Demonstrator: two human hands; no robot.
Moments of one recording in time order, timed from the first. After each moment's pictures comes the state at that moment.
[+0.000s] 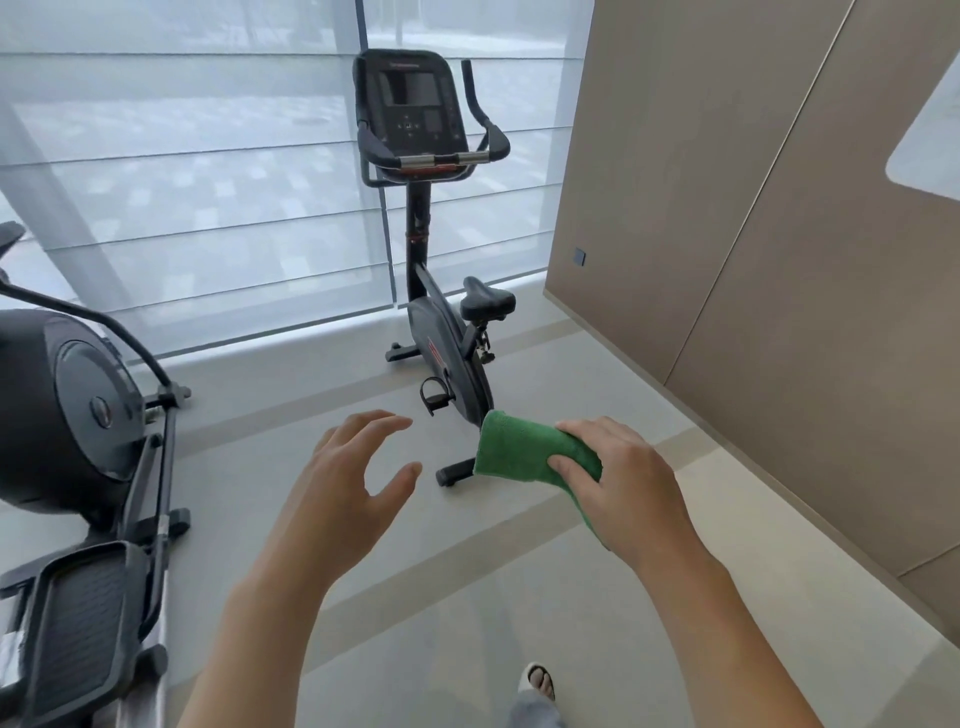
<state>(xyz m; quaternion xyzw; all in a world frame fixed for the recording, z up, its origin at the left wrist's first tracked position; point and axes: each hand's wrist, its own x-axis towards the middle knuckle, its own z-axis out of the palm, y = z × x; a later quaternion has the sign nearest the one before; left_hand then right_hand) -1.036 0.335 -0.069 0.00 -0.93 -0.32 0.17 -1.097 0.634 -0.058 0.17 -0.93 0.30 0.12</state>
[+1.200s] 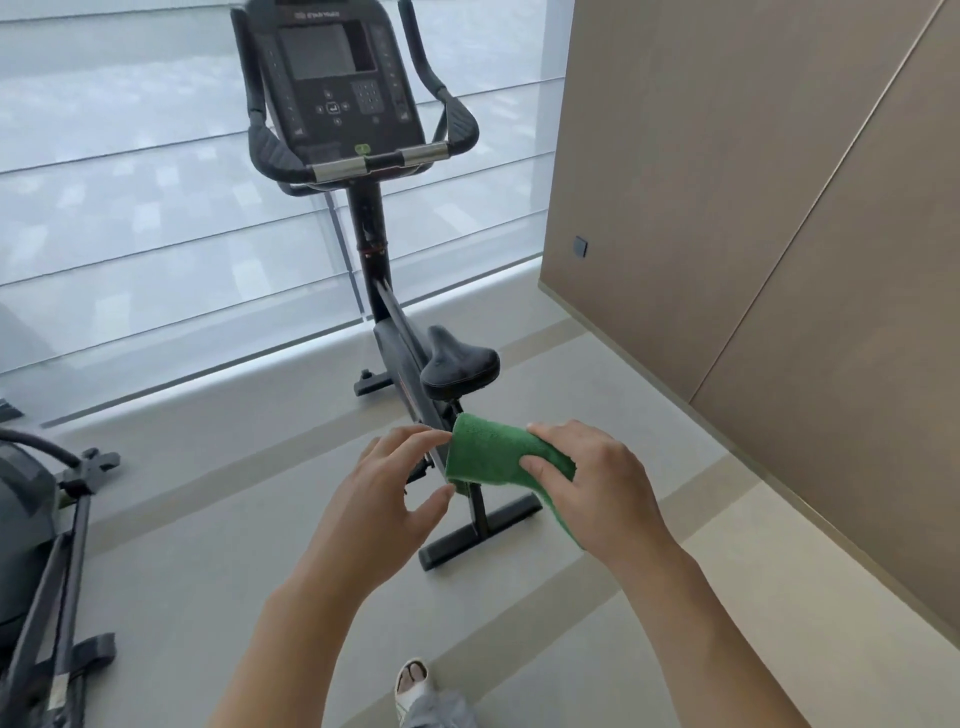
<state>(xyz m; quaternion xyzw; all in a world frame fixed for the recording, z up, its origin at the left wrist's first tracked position) -1.524 0.355 -0.102 -0.06 -0.95 -0.30 0.07 -1.571 0.605 -0.103 0.15 -0.92 0.34 0.09</state>
